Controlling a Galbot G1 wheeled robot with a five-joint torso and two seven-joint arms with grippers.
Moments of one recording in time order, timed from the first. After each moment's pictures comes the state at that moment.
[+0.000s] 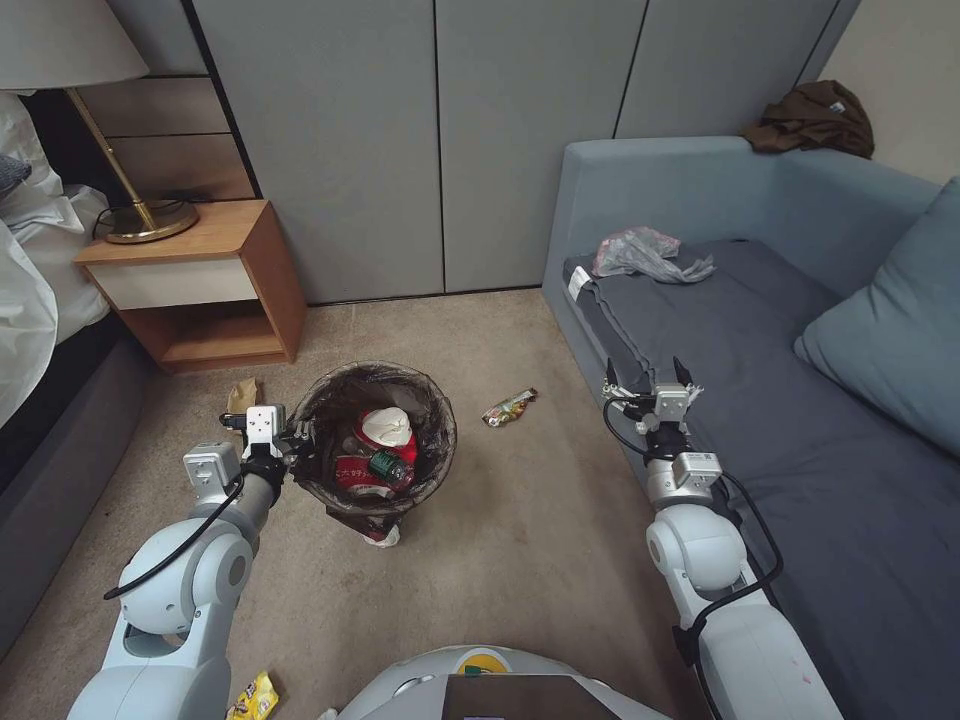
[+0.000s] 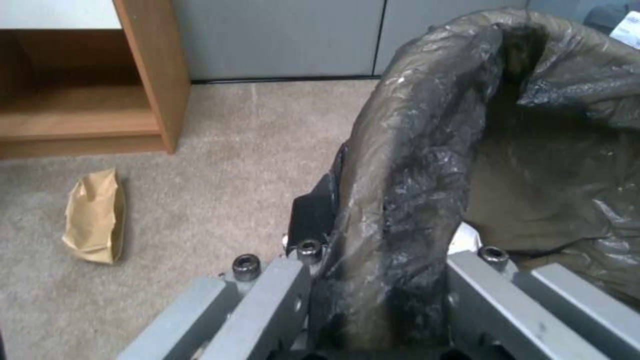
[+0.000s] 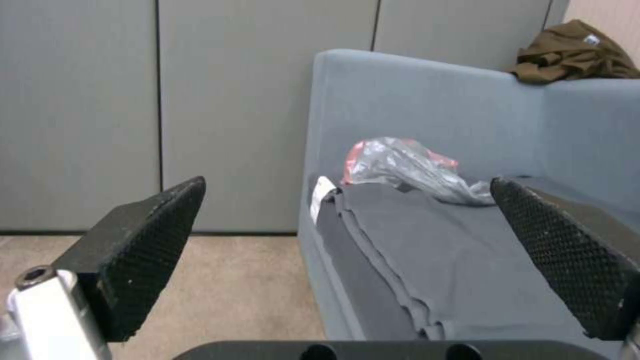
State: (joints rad) left arm 1.47 -1.35 -0.75 -2.29 -0.40 0.69 -0.01; right arm -1.35 1.30 0.53 1.99 0.11 0.04 0.18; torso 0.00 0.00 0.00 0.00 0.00
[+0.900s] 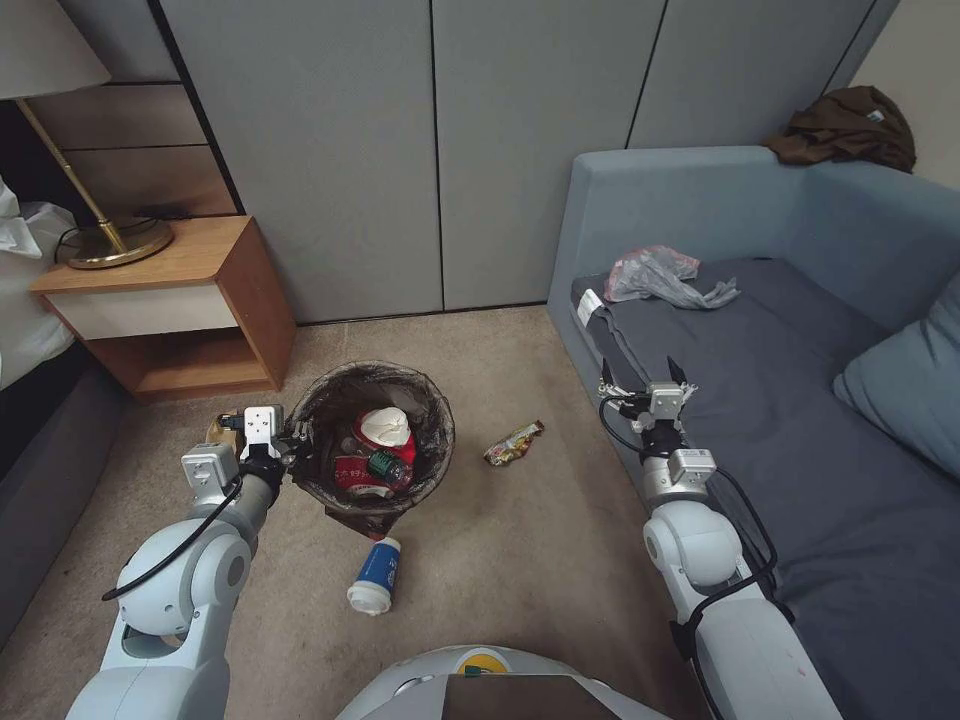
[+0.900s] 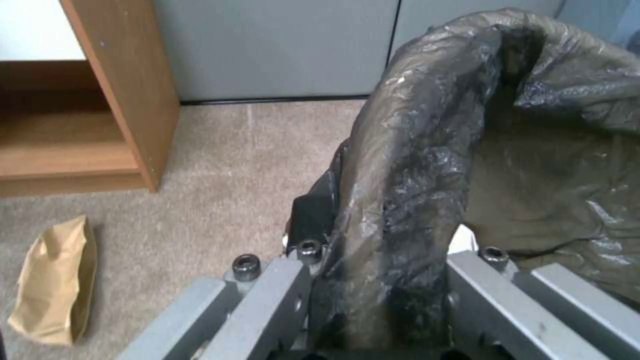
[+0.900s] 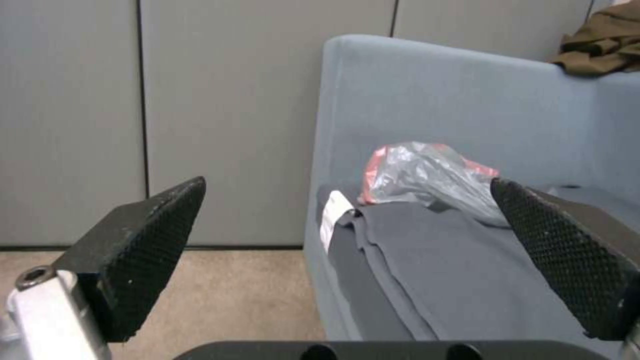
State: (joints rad) left arm 1.47 -1.36 -0.76 -2.29 -0.40 0.69 -0.01; right arm -1.33 1.30 0.52 1.97 0.12 0.03 0.18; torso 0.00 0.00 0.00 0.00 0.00
